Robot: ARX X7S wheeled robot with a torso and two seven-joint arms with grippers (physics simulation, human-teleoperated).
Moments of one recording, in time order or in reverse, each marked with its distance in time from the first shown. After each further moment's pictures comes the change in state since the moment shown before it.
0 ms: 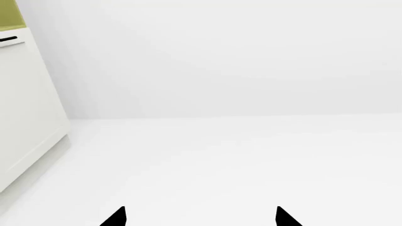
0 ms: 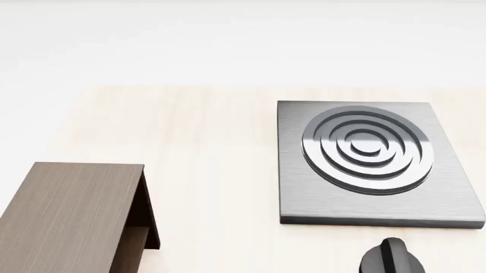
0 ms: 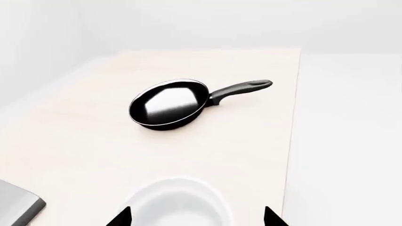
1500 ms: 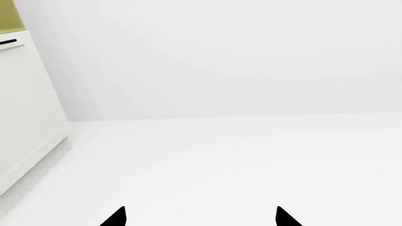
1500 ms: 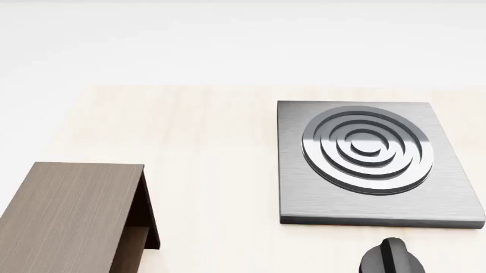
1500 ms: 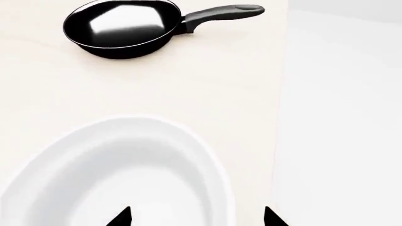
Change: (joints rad) left arm -0.007 -0.002 0.006 0.000 0.008 -0.014 -0.004; right arm -0.017 -0.088 -0.276 0.353 -0.665 -0.133 -0.357
